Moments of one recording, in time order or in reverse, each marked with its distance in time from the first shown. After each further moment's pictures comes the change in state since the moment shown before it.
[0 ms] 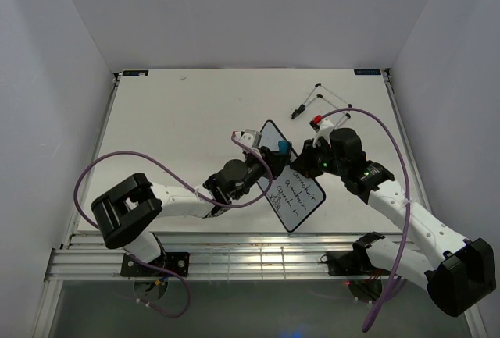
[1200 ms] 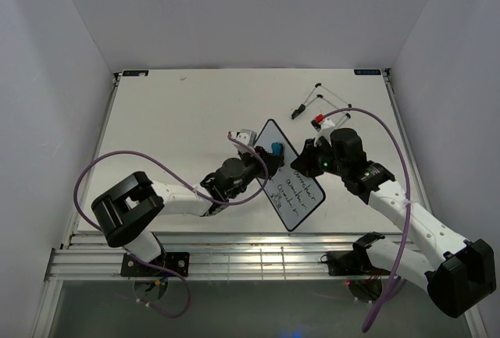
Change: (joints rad) left arm 0.043 0.010 -0.016 -0.060 0.004 -0.029; right arm -0.002 -0.006 -0.002 0.005 0.012 0.023
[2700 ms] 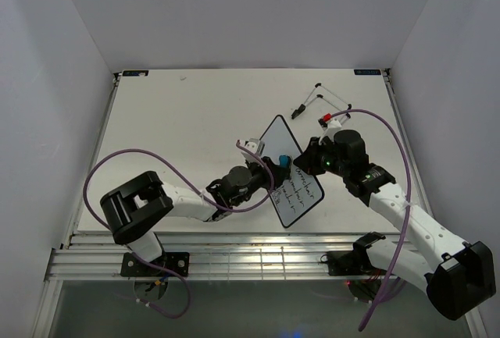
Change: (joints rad) left arm -0.074 0.058 -0.036 0.051 0.016 -0.079; right arm -0.025 -0.015 -0.047 0.073 0.033 0.080
